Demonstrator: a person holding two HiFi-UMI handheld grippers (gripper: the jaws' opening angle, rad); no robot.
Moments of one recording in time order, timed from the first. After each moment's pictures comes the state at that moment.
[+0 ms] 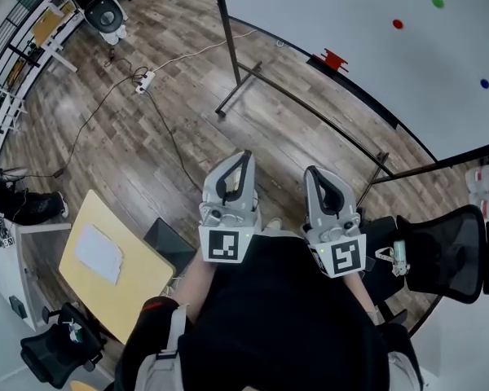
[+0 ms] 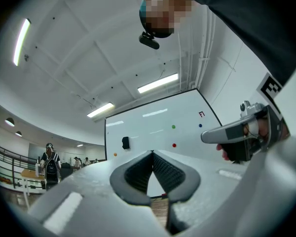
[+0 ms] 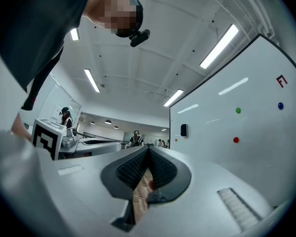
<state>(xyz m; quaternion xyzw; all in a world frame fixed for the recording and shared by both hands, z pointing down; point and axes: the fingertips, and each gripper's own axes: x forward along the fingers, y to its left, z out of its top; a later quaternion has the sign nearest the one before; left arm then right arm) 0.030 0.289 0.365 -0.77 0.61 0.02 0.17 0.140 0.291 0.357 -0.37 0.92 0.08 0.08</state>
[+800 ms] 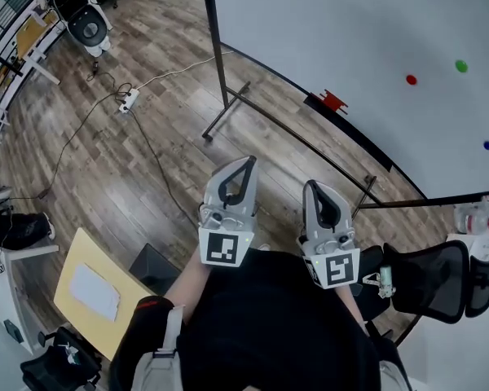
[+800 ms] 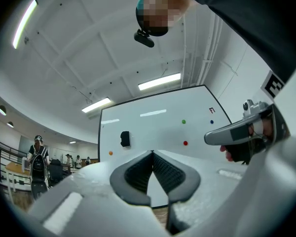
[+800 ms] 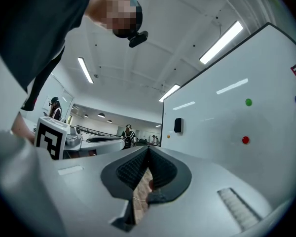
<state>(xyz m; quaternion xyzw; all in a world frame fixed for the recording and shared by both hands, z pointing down) -0.014 0.133 0.359 -0.80 0.58 0.04 0.17 0.092 0.151 0.356 -0.41 0.91 0.08 0.05</state>
